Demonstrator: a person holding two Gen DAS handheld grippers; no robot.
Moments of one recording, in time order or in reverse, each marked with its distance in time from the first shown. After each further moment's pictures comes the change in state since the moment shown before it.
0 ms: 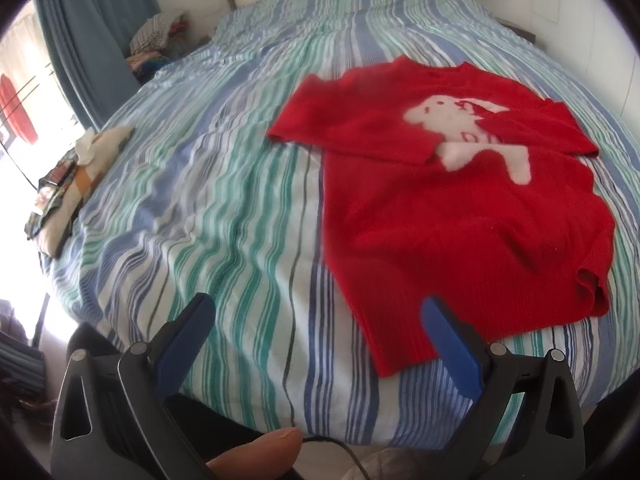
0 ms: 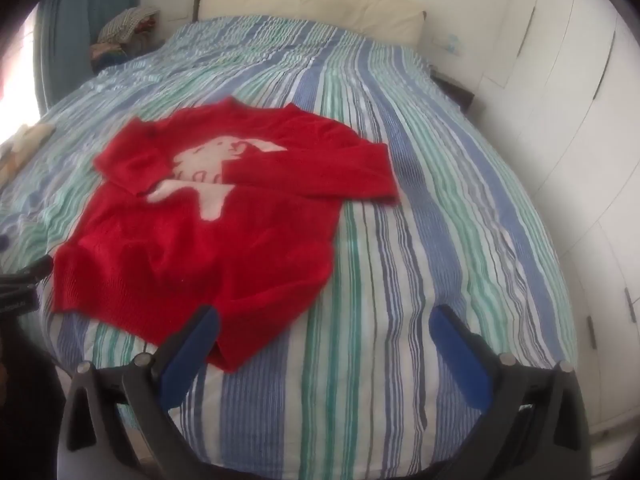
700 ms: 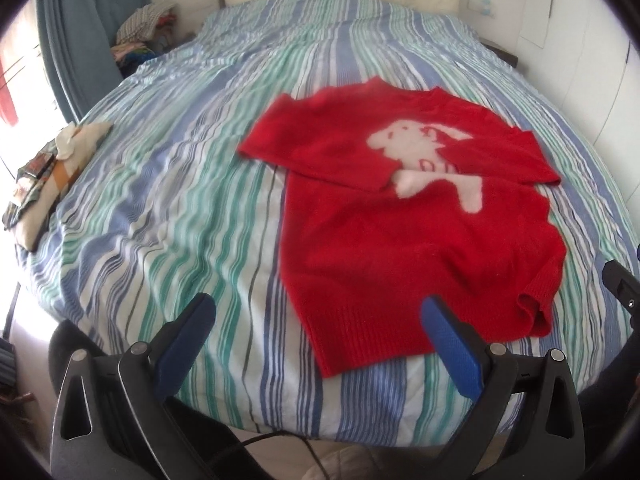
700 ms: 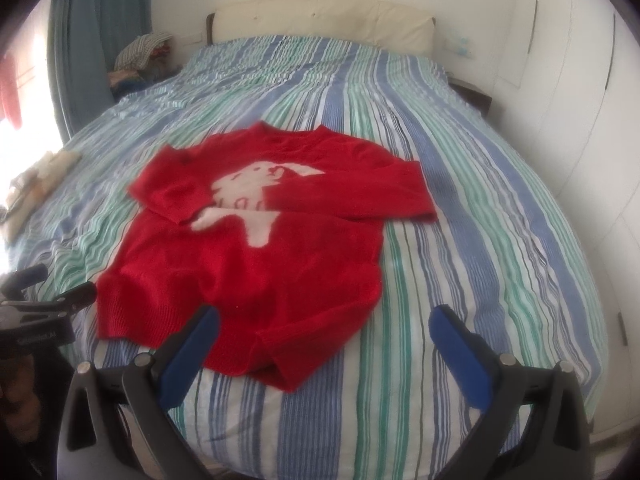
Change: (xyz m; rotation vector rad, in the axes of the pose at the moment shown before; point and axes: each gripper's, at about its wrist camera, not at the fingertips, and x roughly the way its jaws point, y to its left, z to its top) left arm -0.031 -0.009 0.019 -0.052 -0.028 -0.130; right arm -0.017 0.021 0.009 0.038 -0.073 0.110
